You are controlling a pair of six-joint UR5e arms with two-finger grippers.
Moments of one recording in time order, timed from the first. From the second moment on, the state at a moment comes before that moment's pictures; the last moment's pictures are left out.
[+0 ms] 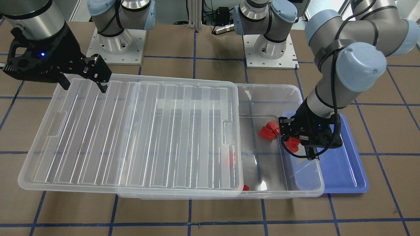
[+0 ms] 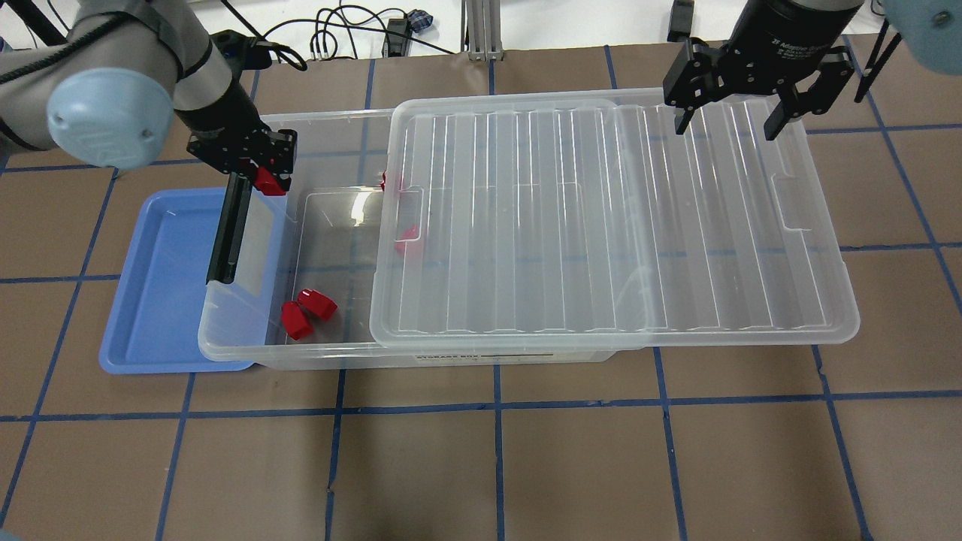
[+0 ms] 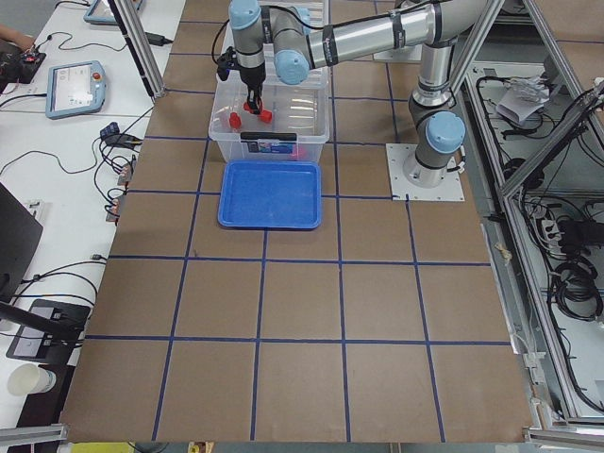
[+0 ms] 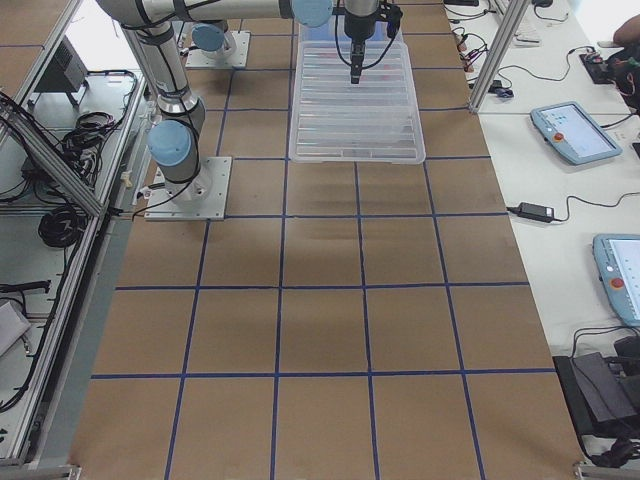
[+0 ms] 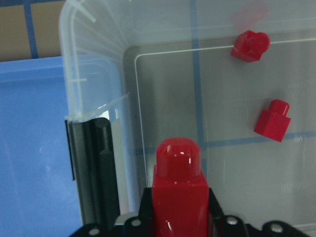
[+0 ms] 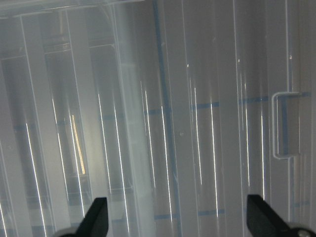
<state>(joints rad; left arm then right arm) -1.50 -1.80 -1.65 -1.24 1.55 0.14 1.53 -1.52 1.46 -1.54 -1.53 0.07</state>
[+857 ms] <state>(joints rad) -1.54 -1.85 -1.93 -0.85 1.55 0.05 1.53 -1.52 1.46 -1.53 -1.52 0.08</state>
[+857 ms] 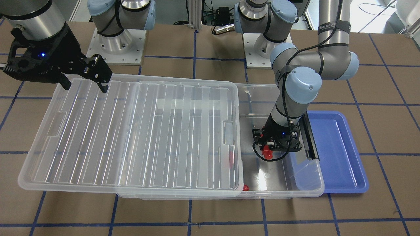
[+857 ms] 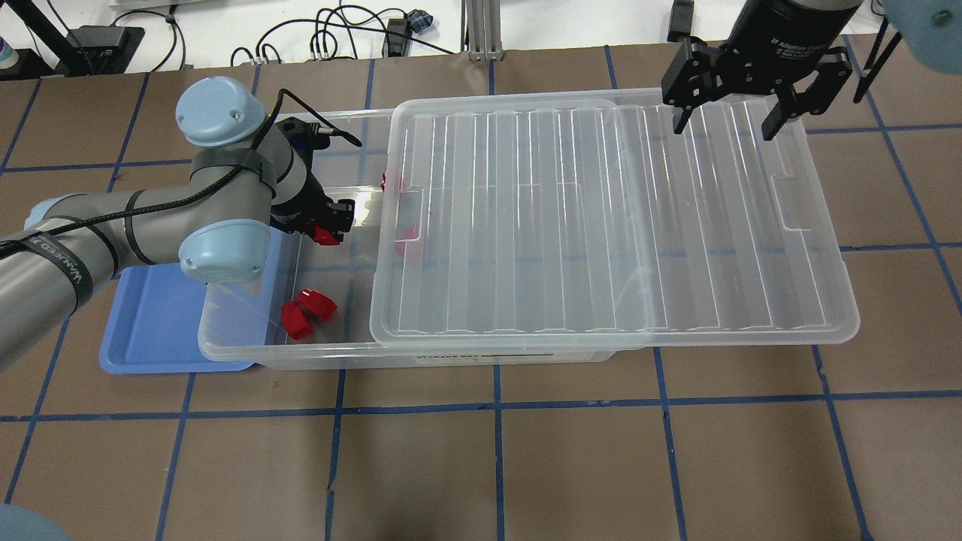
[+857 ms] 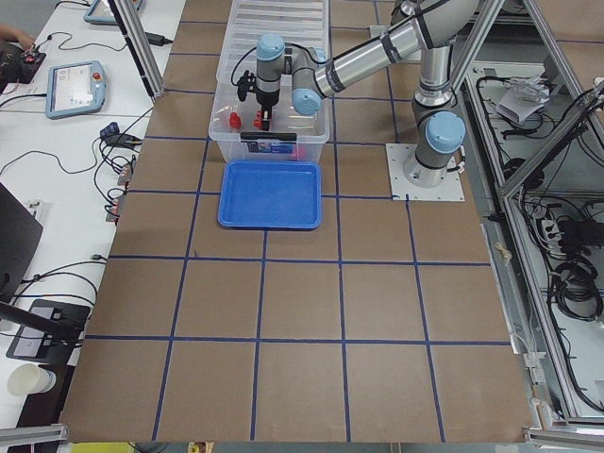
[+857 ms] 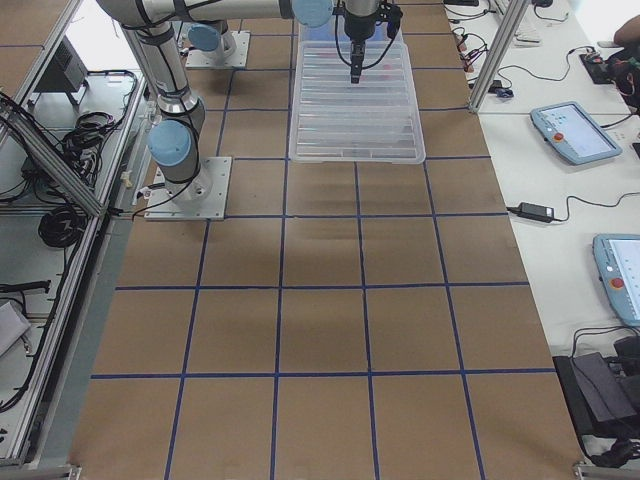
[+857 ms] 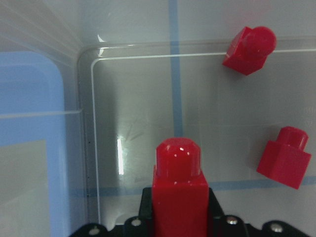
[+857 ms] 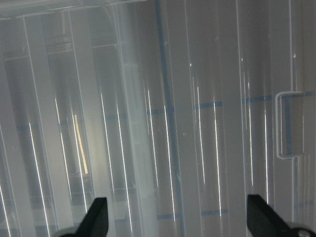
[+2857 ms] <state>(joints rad) -1.57 -1.62 -1.46 -1.68 1.61 0.15 1.53 -1.52 1.46 -1.53 -1.54 0.06</state>
